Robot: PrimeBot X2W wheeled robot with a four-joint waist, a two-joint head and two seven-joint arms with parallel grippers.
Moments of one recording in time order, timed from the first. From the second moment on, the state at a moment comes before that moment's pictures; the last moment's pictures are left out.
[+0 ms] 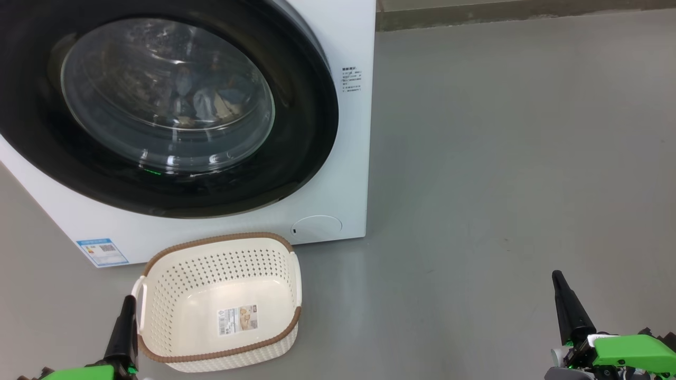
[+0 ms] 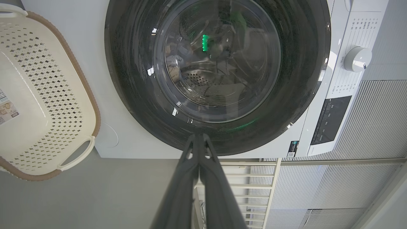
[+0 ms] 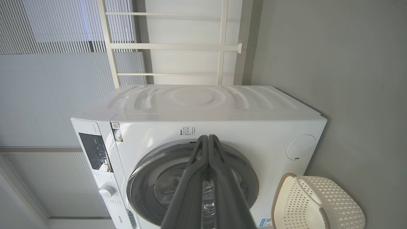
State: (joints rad) left arm -0.07 0.03 0.08 0.26 -1.60 -0.13 0.11; right arm -0.07 -0.05 -0.13 0.27 1.61 0.13 0.10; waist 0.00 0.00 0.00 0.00
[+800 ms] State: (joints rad) left arm -0.07 0.03 0.08 0.26 -1.60 -0.13 0.11; right arm -0.07 -0.05 -0.13 0.27 1.61 0.13 0.10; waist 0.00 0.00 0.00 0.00
